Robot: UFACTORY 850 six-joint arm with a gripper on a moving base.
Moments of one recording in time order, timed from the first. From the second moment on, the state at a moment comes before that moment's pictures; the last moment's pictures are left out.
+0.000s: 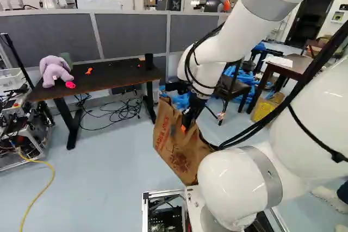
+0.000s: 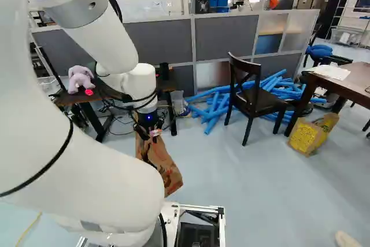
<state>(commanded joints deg) 2.7 11.8 -23.0 17.1 -31.2 -40.4</state>
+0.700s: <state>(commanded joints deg) -3.1 13.2 -29.7 16.2 -37.9 -40.4</state>
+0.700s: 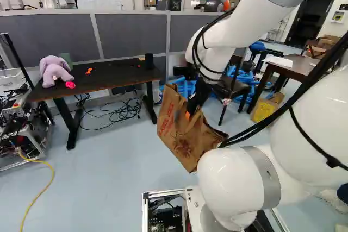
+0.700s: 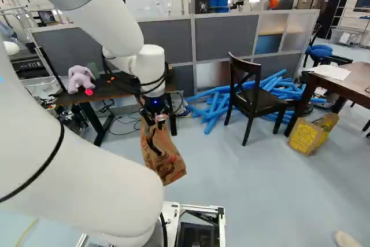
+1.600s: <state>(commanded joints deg) -0.6 10.1 -41.4 5.7 -40.6 -40.4</state>
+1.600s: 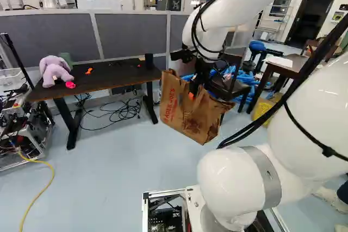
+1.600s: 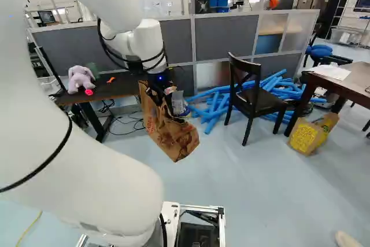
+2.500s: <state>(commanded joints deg) 7.5 7.8 -52.4 5.7 -56.8 -40.4</state>
